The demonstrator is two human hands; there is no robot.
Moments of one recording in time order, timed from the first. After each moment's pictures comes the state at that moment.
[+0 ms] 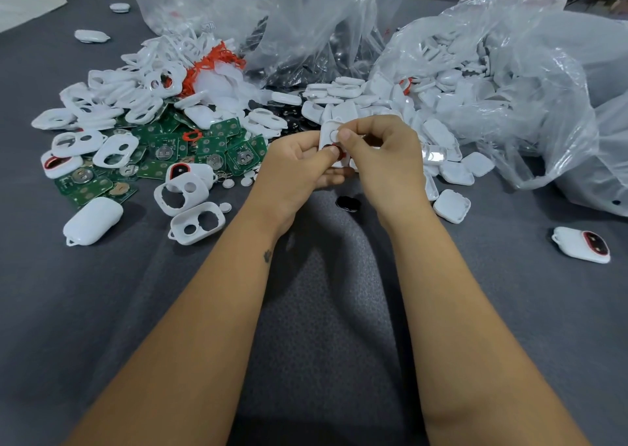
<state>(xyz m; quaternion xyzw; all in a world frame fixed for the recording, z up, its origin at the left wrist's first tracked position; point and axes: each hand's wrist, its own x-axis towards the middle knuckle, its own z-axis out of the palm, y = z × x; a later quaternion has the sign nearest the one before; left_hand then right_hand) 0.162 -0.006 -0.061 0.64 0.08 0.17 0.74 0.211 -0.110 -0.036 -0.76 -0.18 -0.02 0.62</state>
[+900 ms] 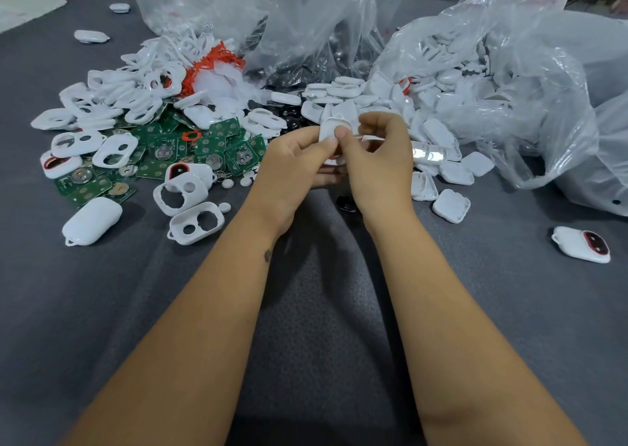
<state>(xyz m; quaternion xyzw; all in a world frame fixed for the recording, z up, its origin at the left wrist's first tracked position) 0.160 -0.007 -0.057 0.65 0.05 0.18 0.74 0.208 -0.100 -0.048 -0.75 -0.11 -0.05 0.65</state>
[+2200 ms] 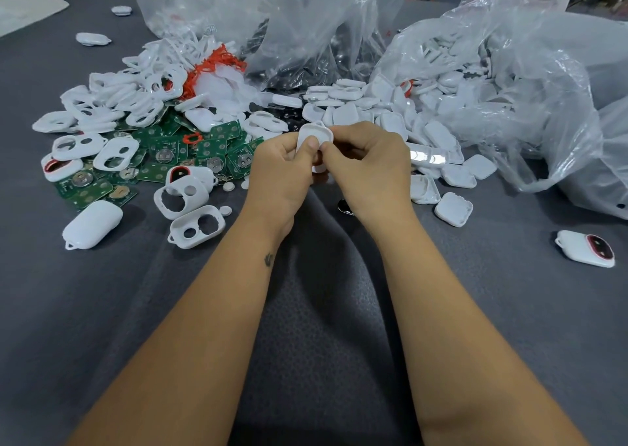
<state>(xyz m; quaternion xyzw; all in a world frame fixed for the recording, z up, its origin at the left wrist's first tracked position) 0.162 -0.007 -0.059 0.64 0.15 0.26 0.71 0.203 -0.102 -0.042 -0.79 -0.24 -0.05 0.57</state>
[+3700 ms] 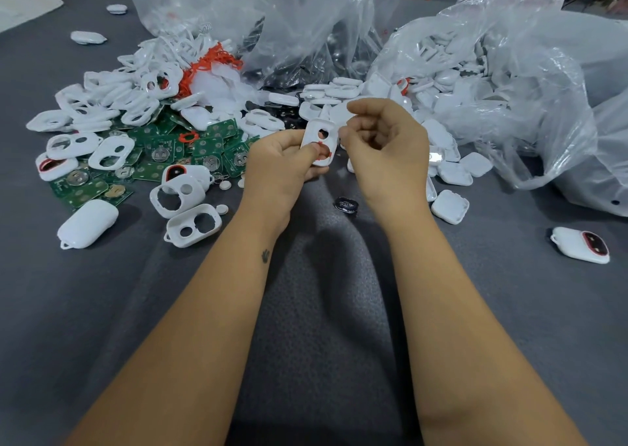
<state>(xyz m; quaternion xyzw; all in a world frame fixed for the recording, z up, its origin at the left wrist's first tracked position) 0.166 -0.004 -0.058 0.61 0.18 0.24 0.73 0.209 -0.111 -0.035 -0.70 -0.21 -0.06 0.67</state>
